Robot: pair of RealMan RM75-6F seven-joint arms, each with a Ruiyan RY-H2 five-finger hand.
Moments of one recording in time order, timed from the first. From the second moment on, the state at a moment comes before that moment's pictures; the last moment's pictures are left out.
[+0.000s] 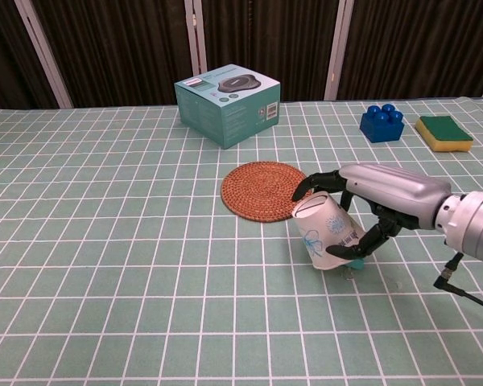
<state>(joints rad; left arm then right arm) -0.14 -1.06 -0.05 -1.81 1.36 1.41 0.31 0.63 -1.61 0.07 -1.39 -1.45 1.00 0.01</state>
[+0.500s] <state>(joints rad) -0.14 -1.06 -0.05 -1.81 1.36 1.41 0.31 0.62 -1.54 0.03 -1.41 -1.47 0.99 0.07</state>
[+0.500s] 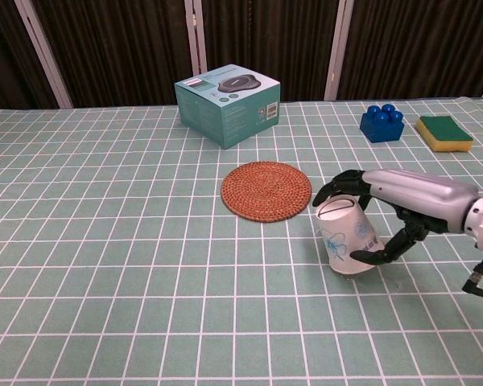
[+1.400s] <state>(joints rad) -0.13 -1.05 -0.04 -1.83 1.39 1.43 0.31 0.55 -1.44 -0.05 -1.52 -1.59 1.09 0.08</state>
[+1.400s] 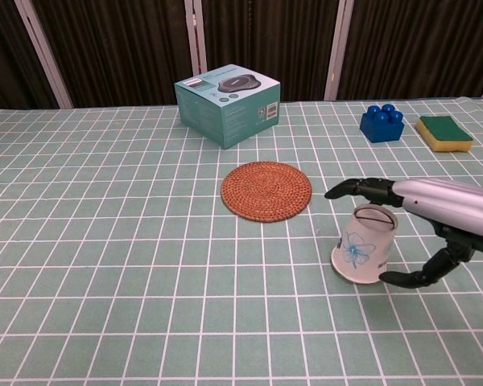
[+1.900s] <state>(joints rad) -0.11 -1.03 -0.03 -1.85 1.46 1.48 0.28 0.44 -1.27 -0.07 -1.62 -1.69 1.35 0.07</state>
